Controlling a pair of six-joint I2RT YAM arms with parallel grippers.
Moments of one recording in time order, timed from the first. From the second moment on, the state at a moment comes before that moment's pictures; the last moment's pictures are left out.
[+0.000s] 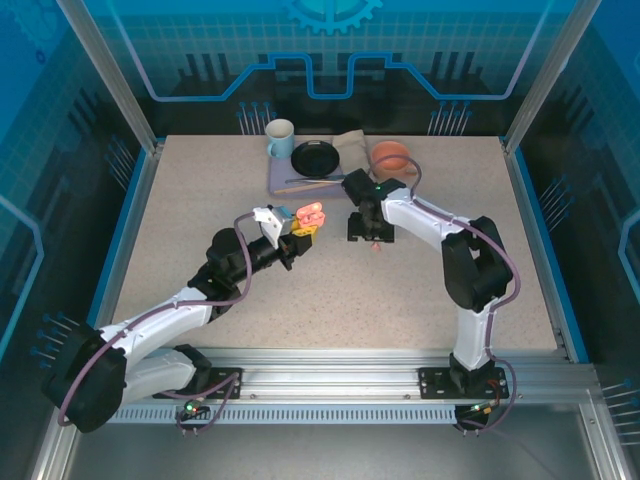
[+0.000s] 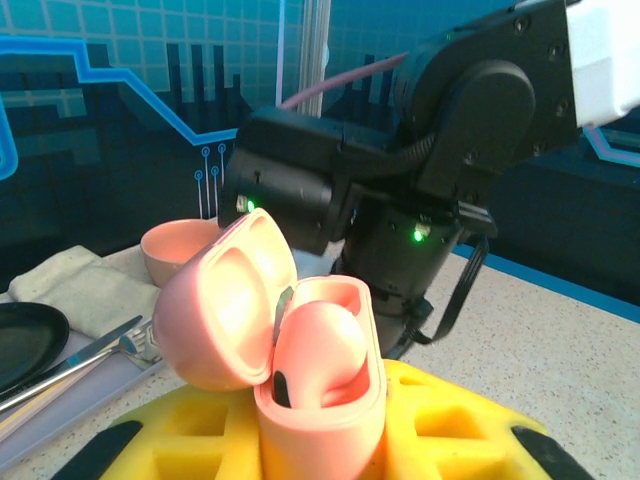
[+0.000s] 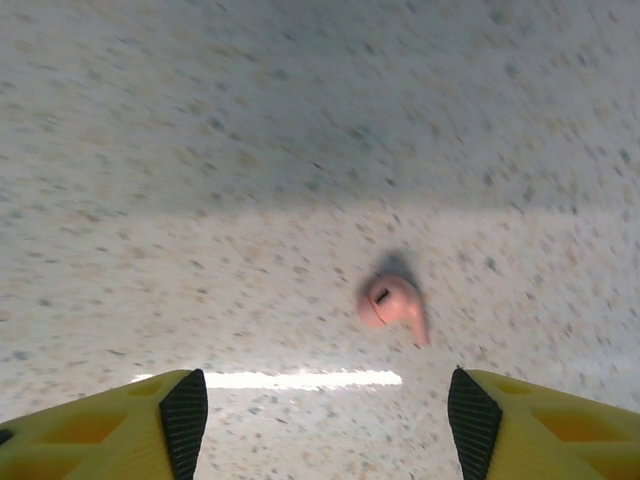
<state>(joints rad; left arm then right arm) -0.55 1.11 0.51 0.60 0.32 -0.09 0.53 1.93 1.51 -0.91 0.13 0.58</state>
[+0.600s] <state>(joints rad) -0.55 1.16 0.57 0.55 0.32 -0.09 0.42 2.03 1.50 -0.79 -0.10 0.48</state>
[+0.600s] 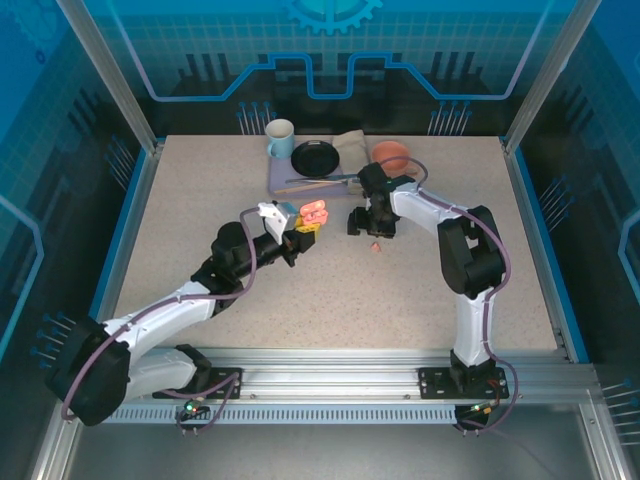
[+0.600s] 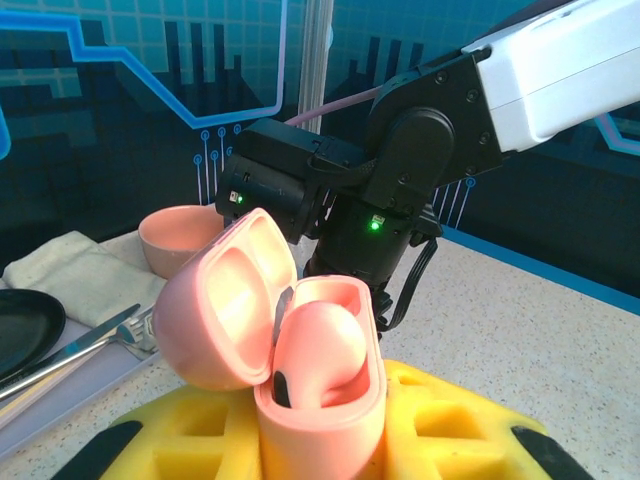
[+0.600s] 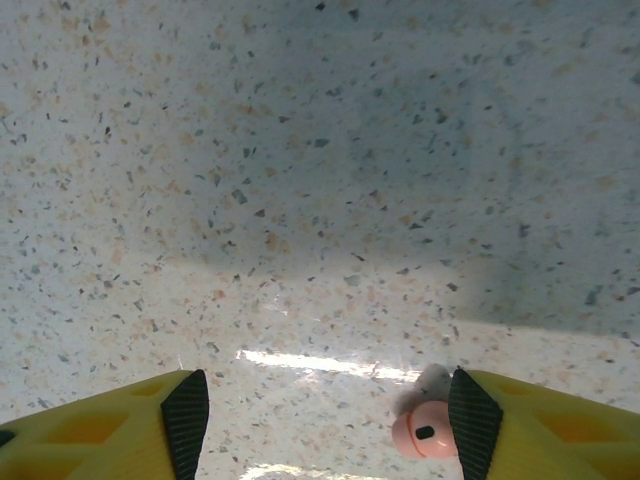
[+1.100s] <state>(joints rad) -0.55 1.19 0.59 0.55 0.32 -0.09 0.45 2.03 1.48 -0.78 -0.11 0.48</state>
